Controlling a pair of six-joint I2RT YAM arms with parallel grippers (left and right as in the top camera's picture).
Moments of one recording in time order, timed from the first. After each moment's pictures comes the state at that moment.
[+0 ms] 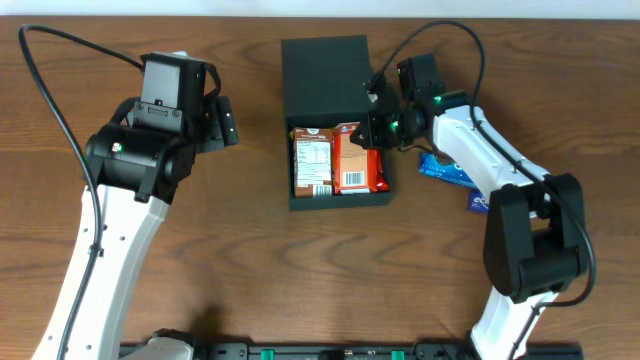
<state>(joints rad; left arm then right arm) -0.24 1.37 1.50 -1.07 -0.27 -0.35 0.26 1.98 1.43 -0.61 -0.59 0.20</state>
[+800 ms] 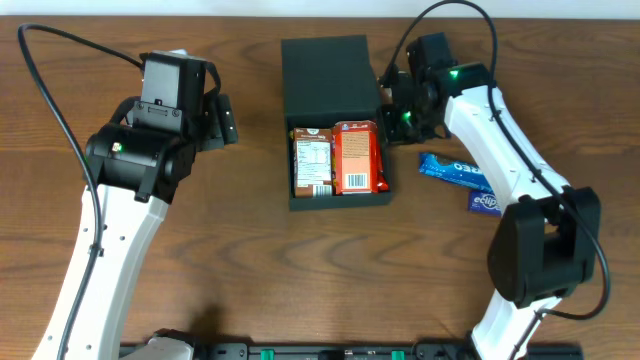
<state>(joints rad) -0.24 1.37 1.50 -1.05 -0.27 -0.35 0.26 1.95 1.62 -1.01 -0.33 0.10</state>
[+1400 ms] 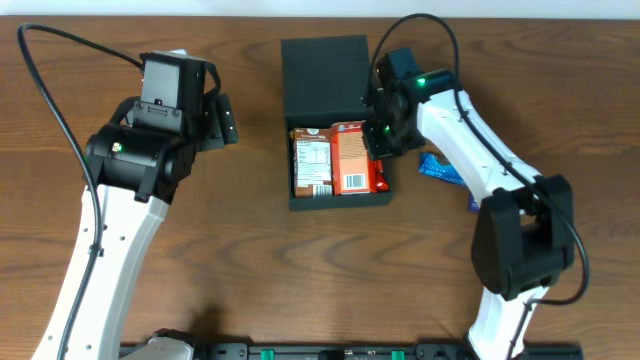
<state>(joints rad) -0.24 1.37 1.50 -1.05 -0.27 -0.35 0.35 2.02 1.62 -1.03 -0.17 0.11</state>
